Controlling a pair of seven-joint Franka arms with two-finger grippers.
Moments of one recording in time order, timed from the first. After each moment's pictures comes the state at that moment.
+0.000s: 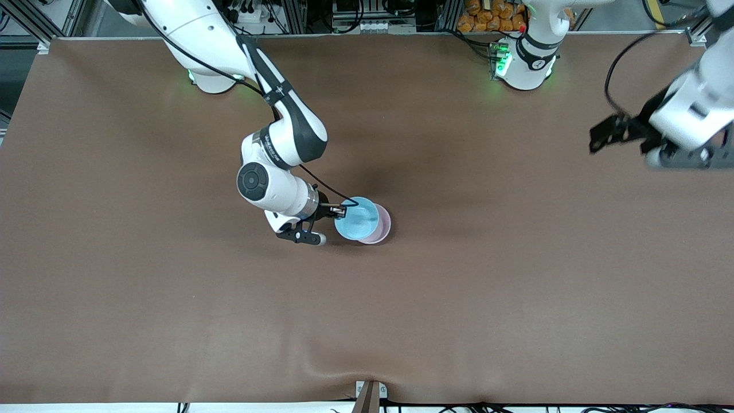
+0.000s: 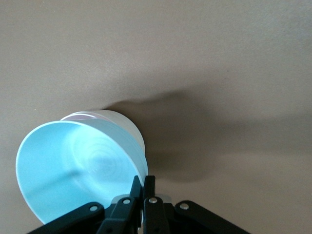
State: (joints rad) left arm 0.00 0.00 -0.14 -1.54 -0.02 1.46 -0.13; right arm 0.59 0.60 -0.01 -1.70 0.51 2.34 0.47
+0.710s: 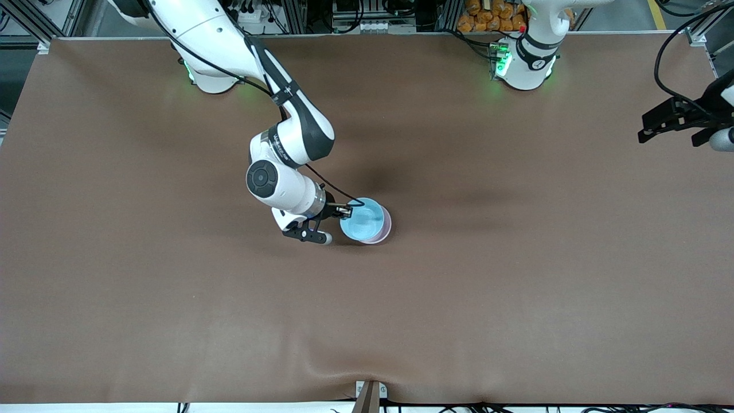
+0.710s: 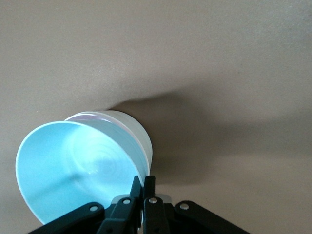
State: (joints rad) left arm 0.01 -0.02 -0.01 -1.55 -0.02 1.49 0.06; right arm 0.61 0.61 -0.01 -1.69 0.51 2.36 0.51
